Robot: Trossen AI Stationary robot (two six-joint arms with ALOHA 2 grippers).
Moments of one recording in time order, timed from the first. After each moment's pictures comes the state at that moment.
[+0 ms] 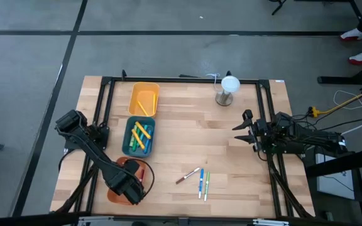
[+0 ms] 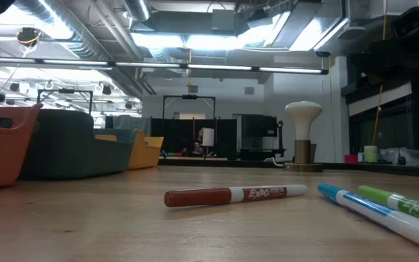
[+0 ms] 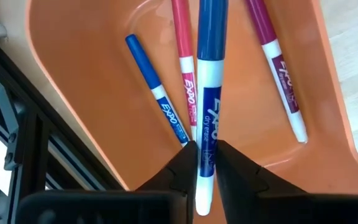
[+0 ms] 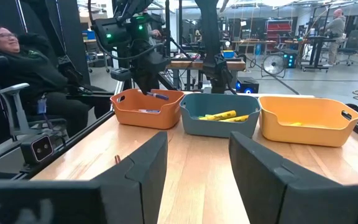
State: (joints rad) left arm -0.76 1.75 1.33 -1.24 0.08 -1.77; right arm -0.16 0.02 0.01 0.06 -0.33 0.02
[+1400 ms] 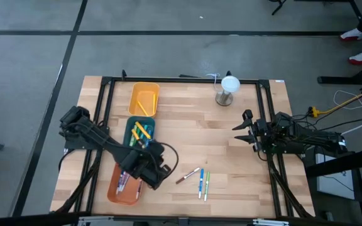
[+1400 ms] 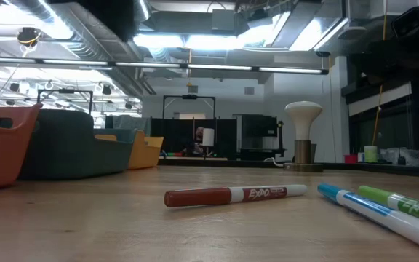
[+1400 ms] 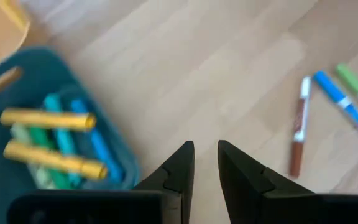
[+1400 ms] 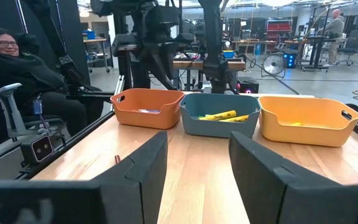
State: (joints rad) left arm -0.56 1.75 1.54 -1.20 -0.58 -1.38; right arm -0.15 0.02 0.01 0.06 -0.33 0.02
